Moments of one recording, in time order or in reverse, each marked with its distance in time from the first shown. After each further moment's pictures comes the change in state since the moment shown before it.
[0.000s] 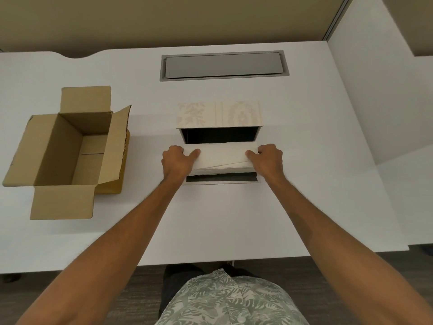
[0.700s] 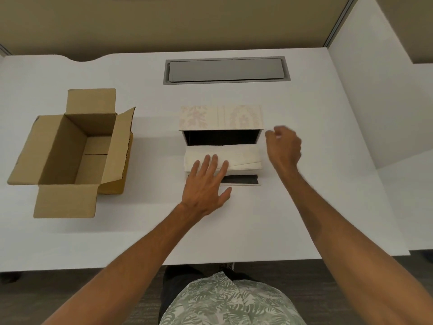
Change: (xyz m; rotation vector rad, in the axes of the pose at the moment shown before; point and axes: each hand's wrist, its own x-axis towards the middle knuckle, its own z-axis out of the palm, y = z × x) left_hand -0.058 -0.029 0.044 0.785 -0.106 0.800; right_hand 0.001 -0.018 -0.038 0.114 0.323 -0.092
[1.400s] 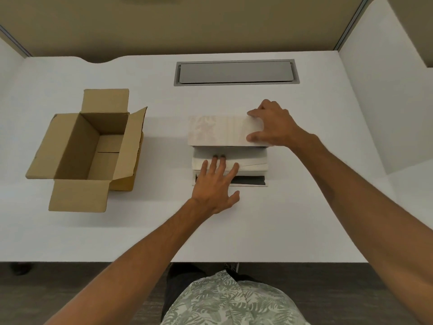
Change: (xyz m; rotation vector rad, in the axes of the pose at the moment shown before) left_hand 0.000 0.007 -0.015 -0.006 -0.078 -0.001; right_hand 0.042 -0.055 -0.008 -0.583 -0.506 -0.675
